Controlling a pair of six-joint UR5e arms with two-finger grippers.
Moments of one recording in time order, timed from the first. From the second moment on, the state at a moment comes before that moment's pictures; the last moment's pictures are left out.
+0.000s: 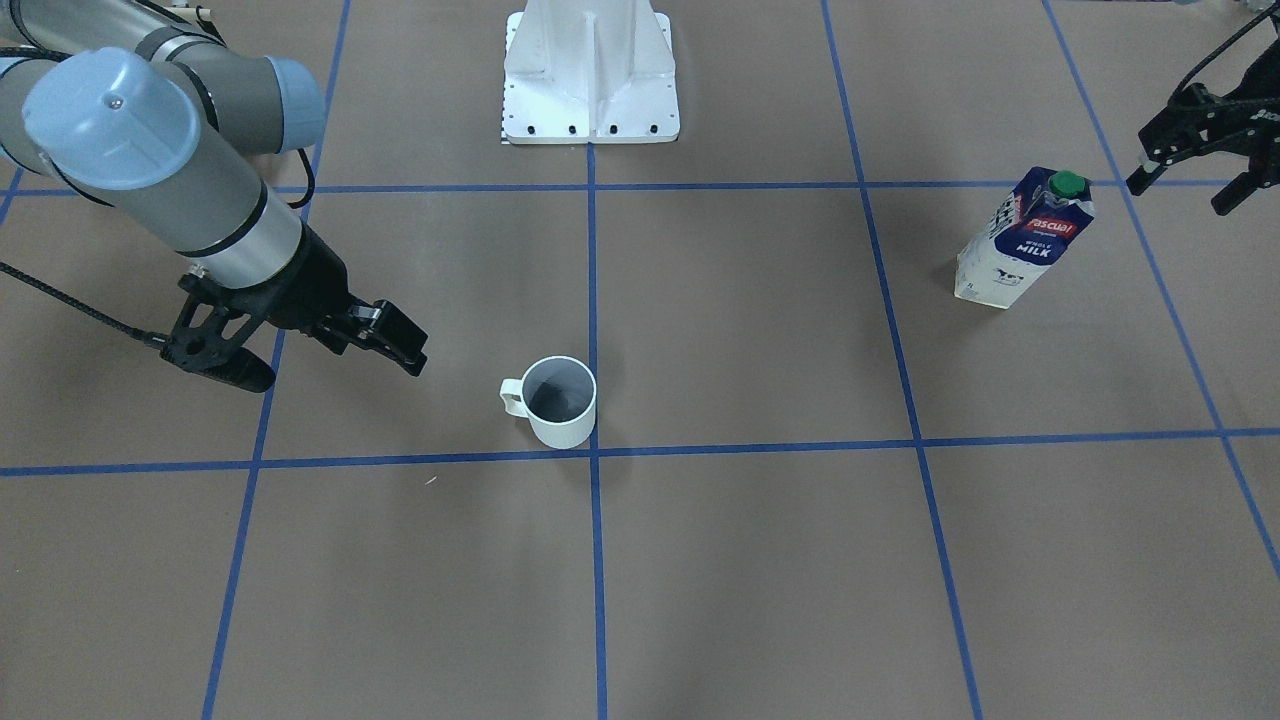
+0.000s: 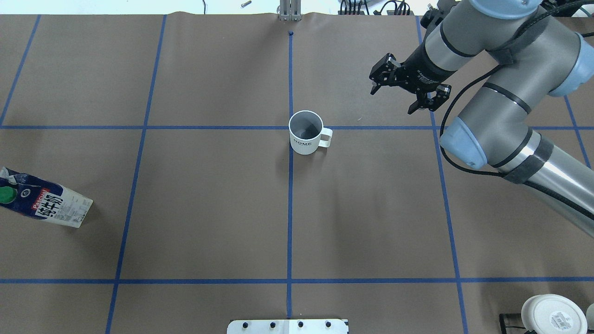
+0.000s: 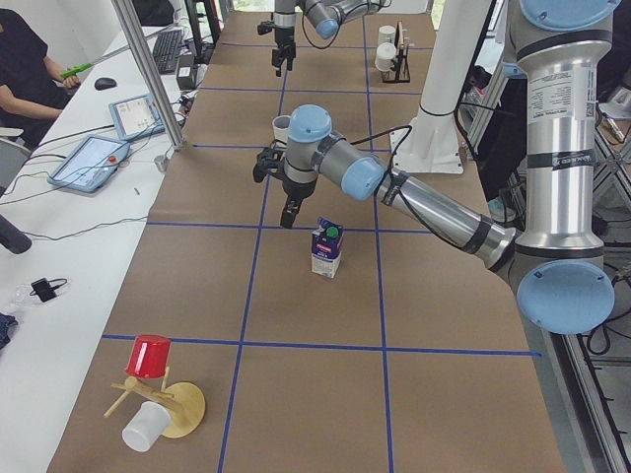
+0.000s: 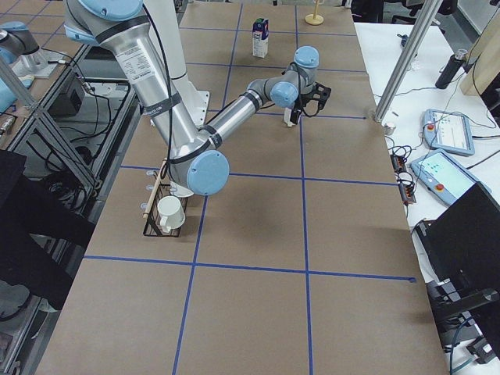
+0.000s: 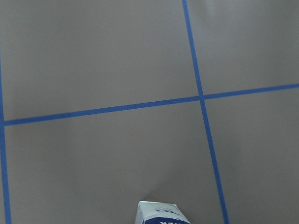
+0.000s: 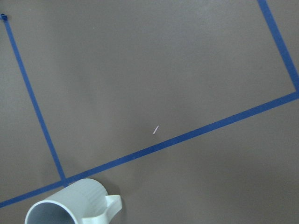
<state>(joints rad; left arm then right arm) -1.24 -1.48 -2.16 -1.67 -2.27 -0.33 0.92 -1.06 1.73 -1.42 2.23 1.37</state>
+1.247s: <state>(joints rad) -1.05 -1.45 -2.16 -1.69 -2.18 -0.40 1.02 -1.24 1.79 -1.42 2.31 1.13</state>
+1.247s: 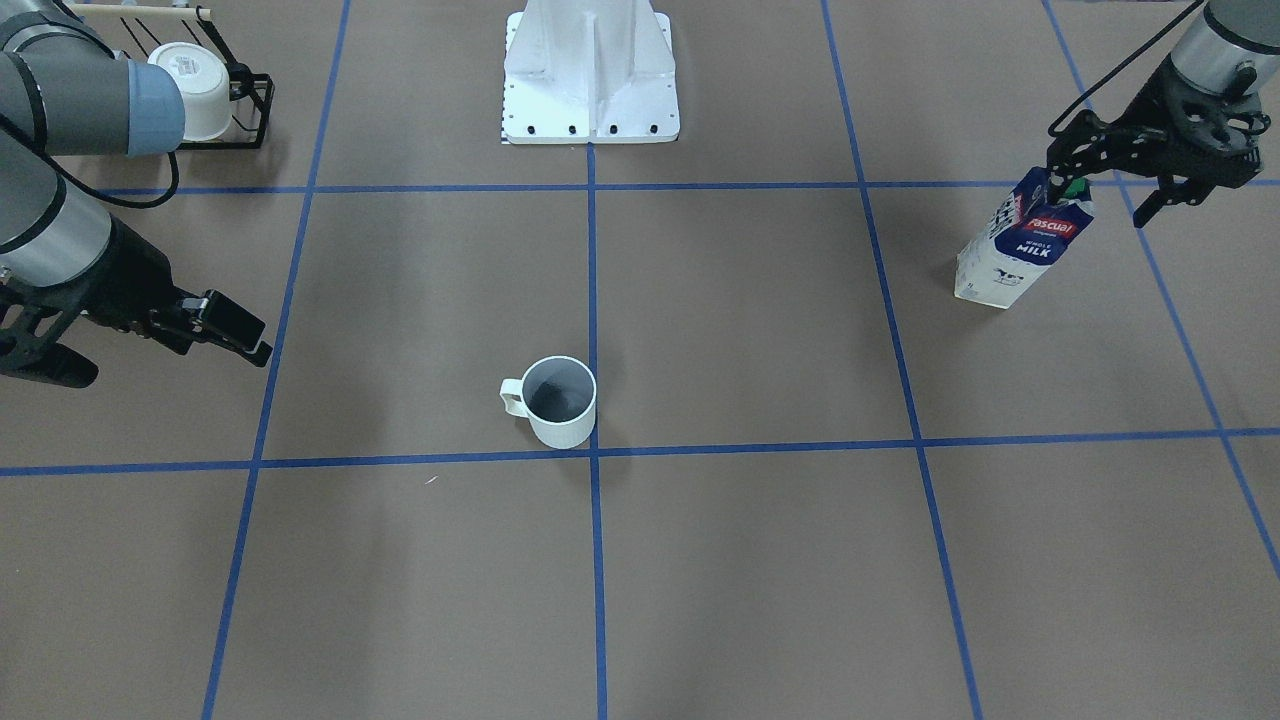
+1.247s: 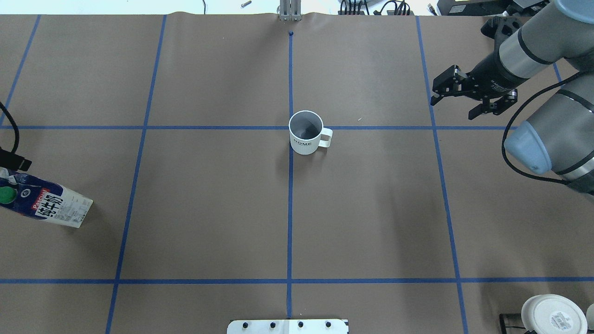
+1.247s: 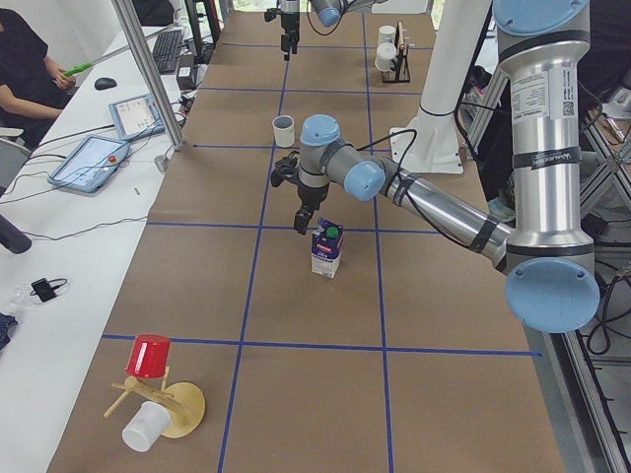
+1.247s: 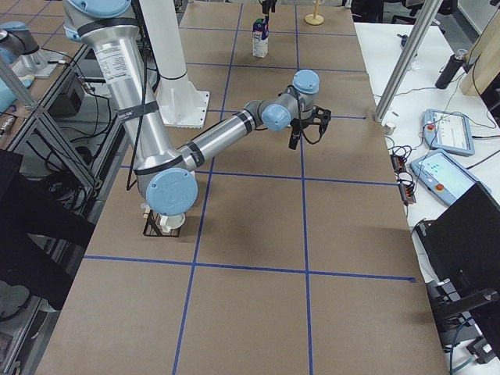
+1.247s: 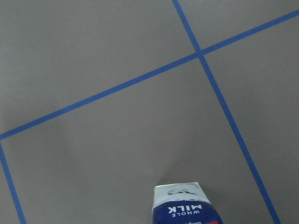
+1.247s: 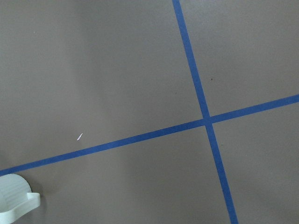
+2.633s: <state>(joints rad) -0.98 -1.45 -2.12 -1.70 -2.18 -0.41 0.97 -1.24 1.78 -1.42 2.30 1.13</state>
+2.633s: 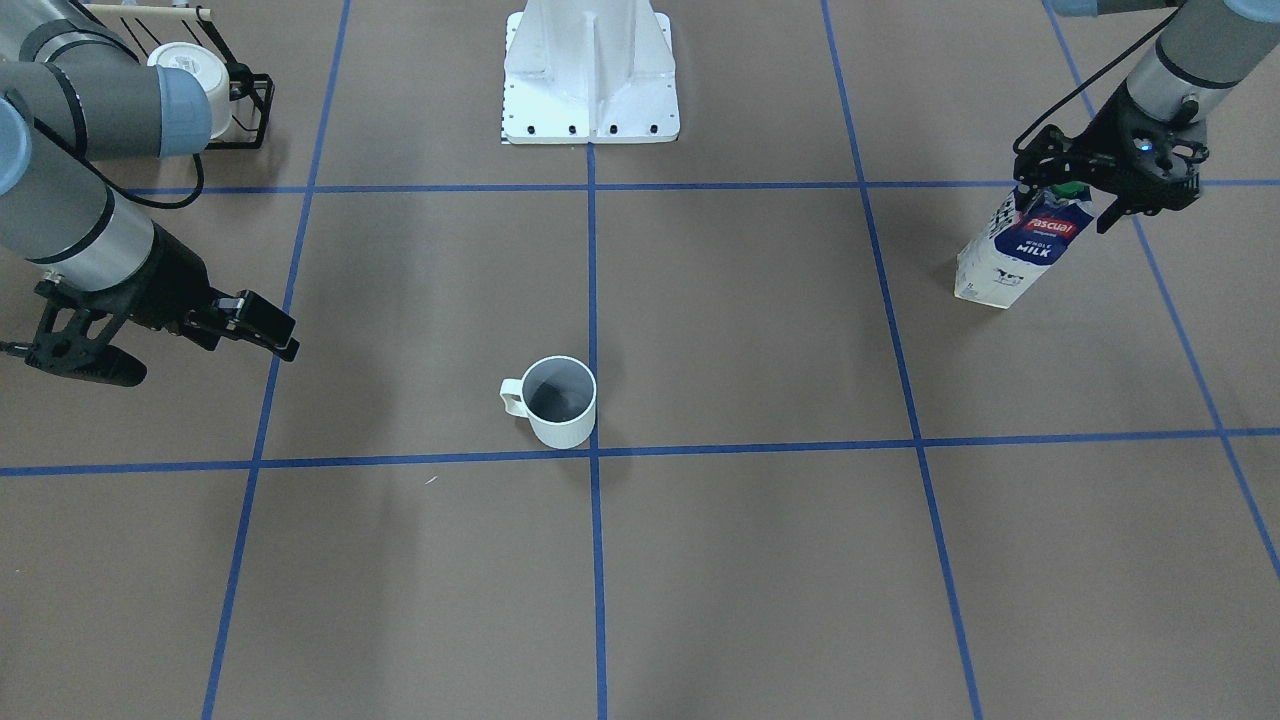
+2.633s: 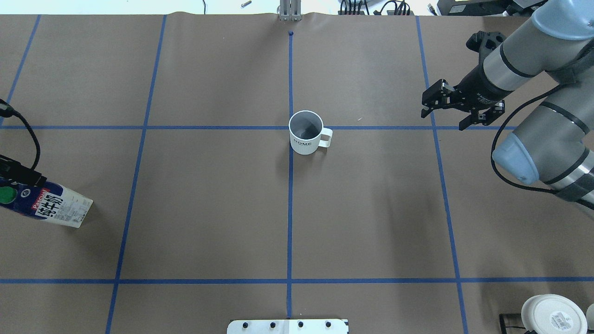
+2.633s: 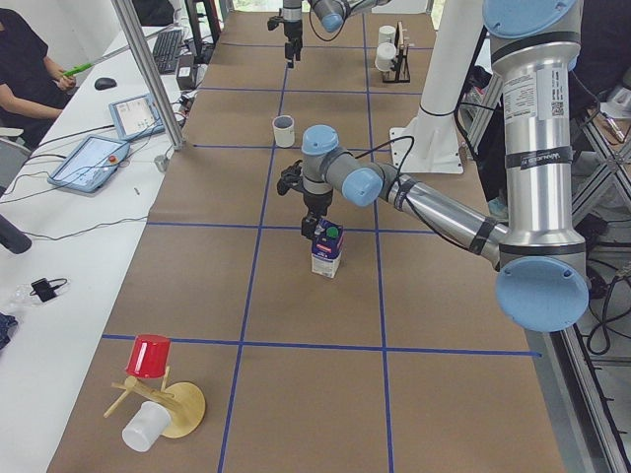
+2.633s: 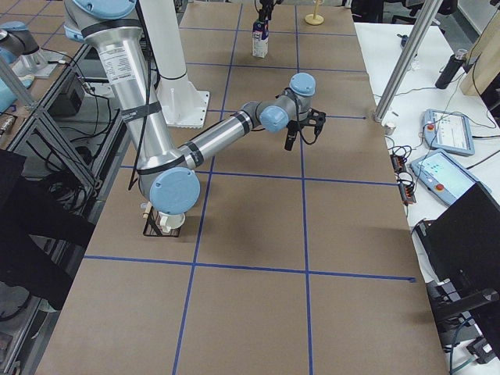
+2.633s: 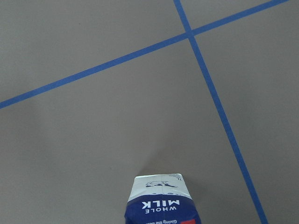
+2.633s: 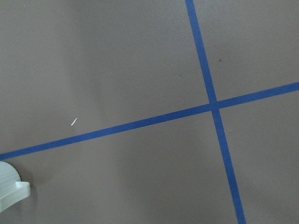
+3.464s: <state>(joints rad) -0.97 -1.42 -2.11 -1.70 -2.20 -0.40 0.96 -1.24 1.77 -1.42 2.29 1.13</state>
